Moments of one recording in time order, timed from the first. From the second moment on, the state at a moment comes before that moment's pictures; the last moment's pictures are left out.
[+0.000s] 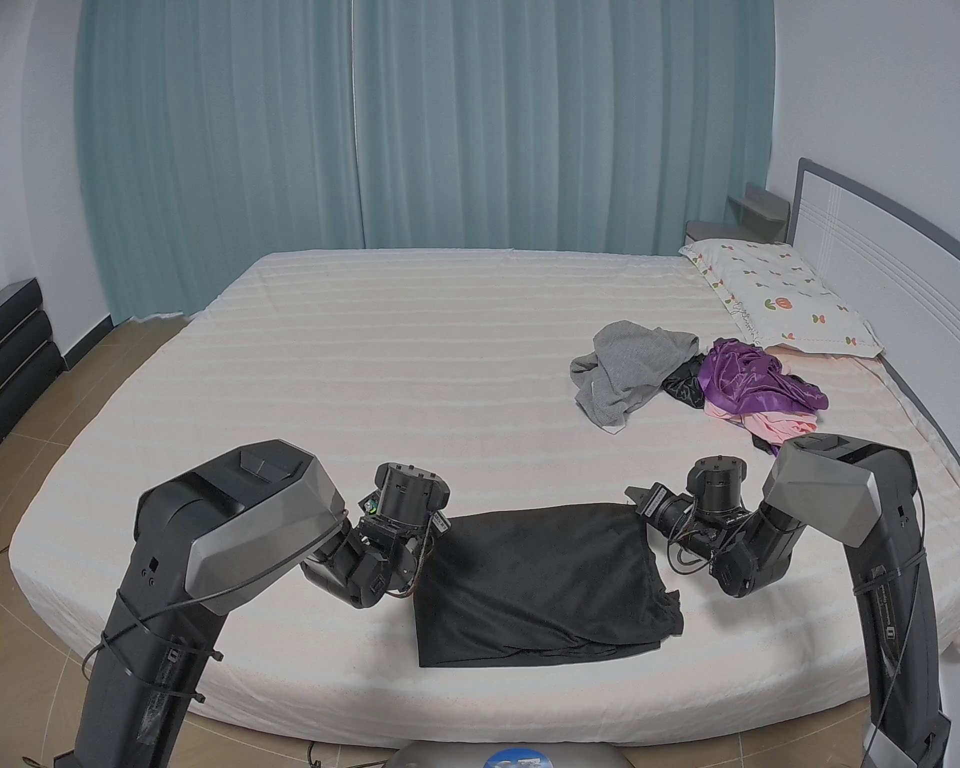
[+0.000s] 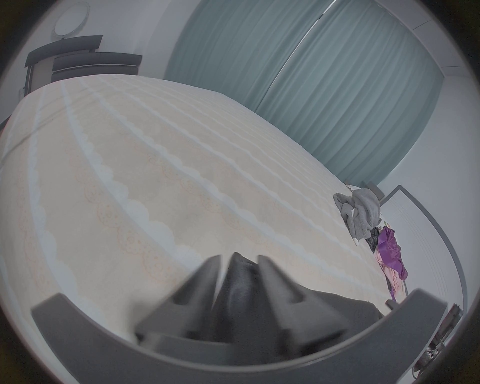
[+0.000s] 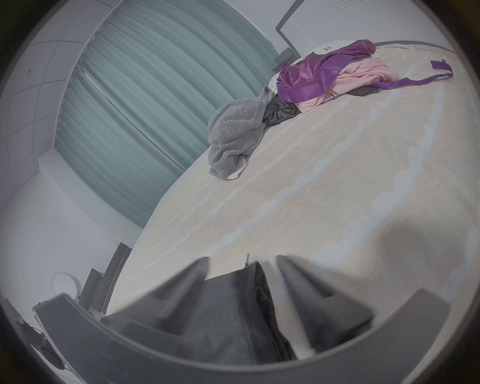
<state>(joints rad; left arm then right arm) -0.47 2.61 -1.33 -0.65 0.39 -0.90 0.23 2.64 -1.10 -1.11 0.03 0.76</state>
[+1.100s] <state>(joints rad) -0.34 2.44 -1.07 -0.65 0.14 -0.98 0.22 2.41 -0.24 -1.55 0.33 0.50</state>
